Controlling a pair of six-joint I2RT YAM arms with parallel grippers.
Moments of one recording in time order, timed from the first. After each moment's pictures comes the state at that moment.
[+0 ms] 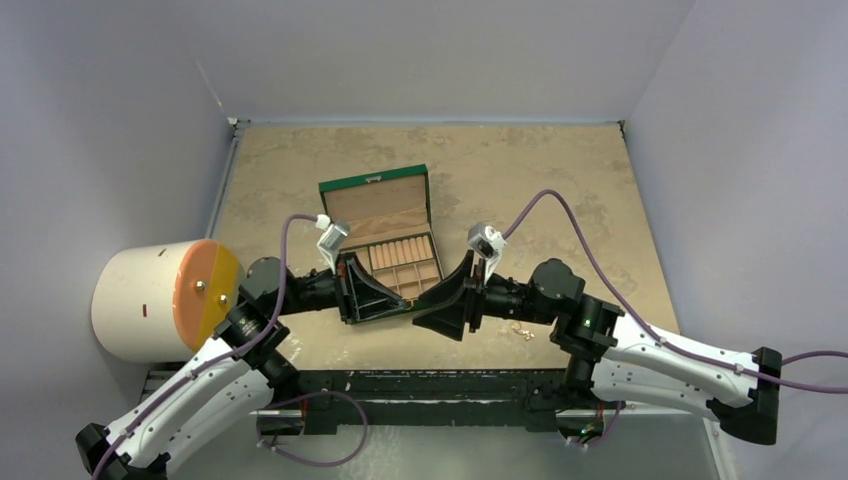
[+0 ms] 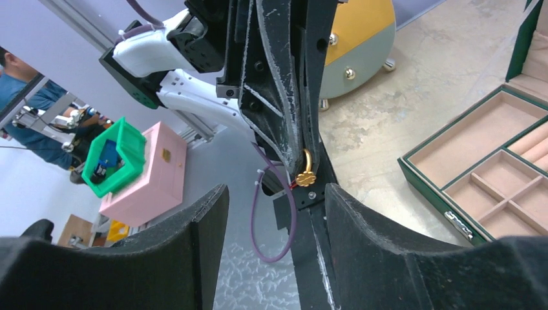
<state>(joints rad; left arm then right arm) -0.68 0.58 0.54 0.12 0.71 -0.83 1.13 0.79 0.71 0.10 -0.25 0.56</state>
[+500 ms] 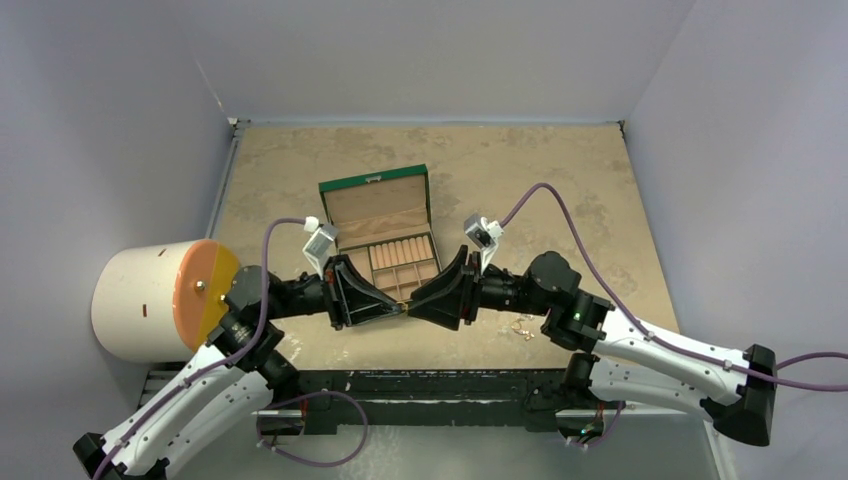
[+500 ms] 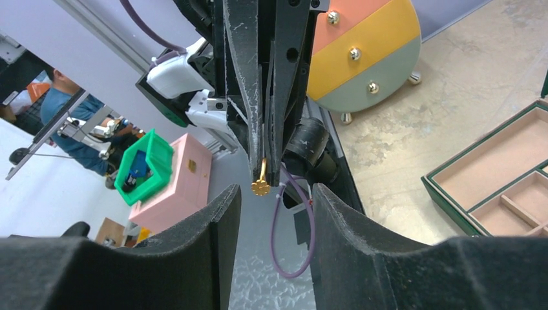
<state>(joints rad) -0.68 0.53 0.54 0.19 0.75 -0.87 1.08 0.86 0.71 0.23 -0.34 0.65</state>
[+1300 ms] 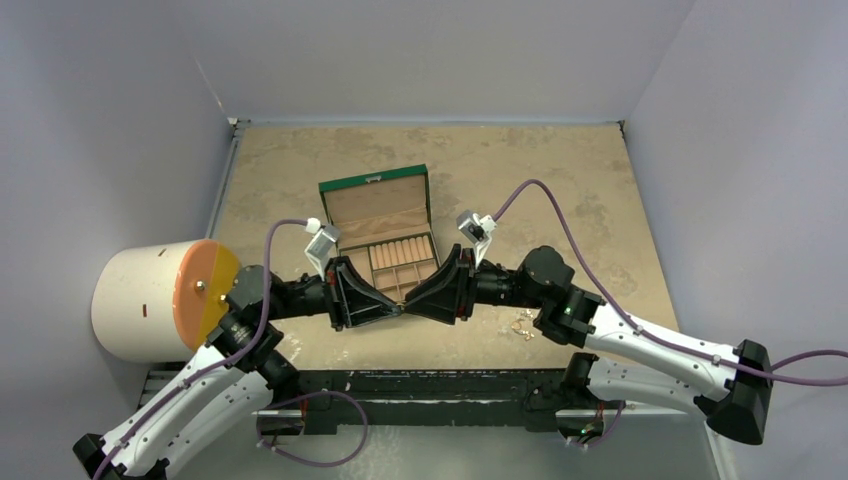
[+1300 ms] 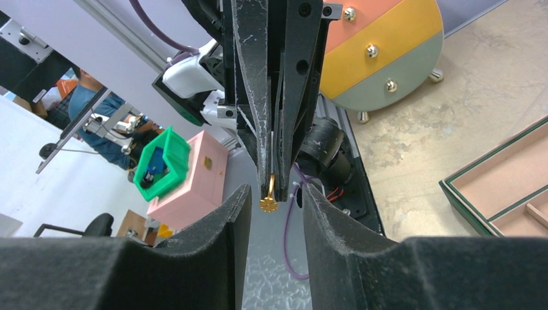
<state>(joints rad) -0.68 0.52 0.54 0.15 0.75 -0.85 1.03 0.92 0.71 0.31 -0.44 0.71</state>
